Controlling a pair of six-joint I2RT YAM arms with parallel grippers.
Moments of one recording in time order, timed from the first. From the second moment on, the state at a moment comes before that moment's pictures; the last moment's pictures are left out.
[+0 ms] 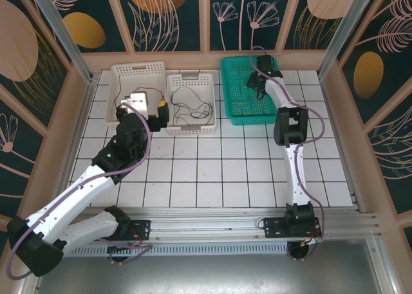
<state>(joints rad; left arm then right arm) -0.65 0.99 0.88 -0.12 -0.63 -0.20 0.15 2.67 2.43 -0.67 0.07 0.47</state>
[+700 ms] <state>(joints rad) -0.65 1.01 0.88 -0.12 -0.61 -0.19 0.15 2.67 2.37 -0.54 0.08 0.48</state>
